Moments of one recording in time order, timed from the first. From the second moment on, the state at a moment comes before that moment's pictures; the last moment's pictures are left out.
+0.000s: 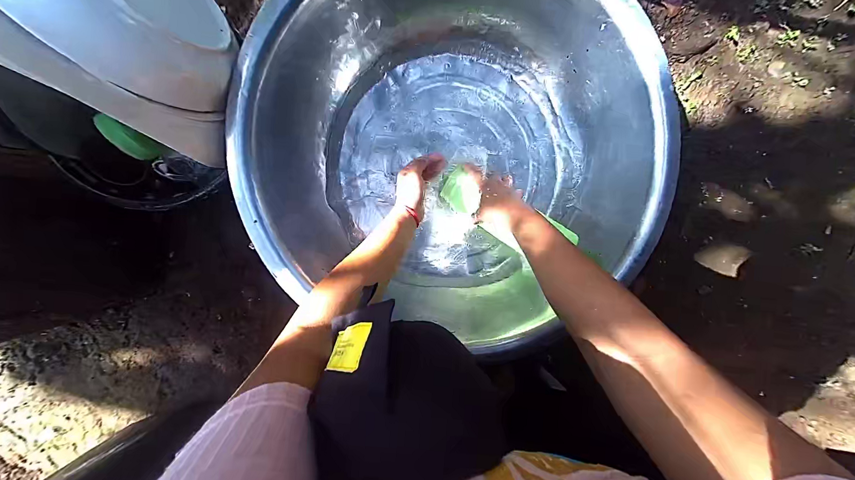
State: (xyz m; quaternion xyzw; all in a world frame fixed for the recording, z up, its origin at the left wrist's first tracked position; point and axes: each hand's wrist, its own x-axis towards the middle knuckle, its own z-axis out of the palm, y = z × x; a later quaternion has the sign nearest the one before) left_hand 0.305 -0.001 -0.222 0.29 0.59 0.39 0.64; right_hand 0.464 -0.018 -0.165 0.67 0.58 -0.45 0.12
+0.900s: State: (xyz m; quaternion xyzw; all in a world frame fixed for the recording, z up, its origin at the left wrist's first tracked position) left_hand 0.271 0.020 -0.169 0.24 0.63 0.44 0.59; right_hand 0.434 0.063 -0.196 0.65 0.55 -0.49 -0.18
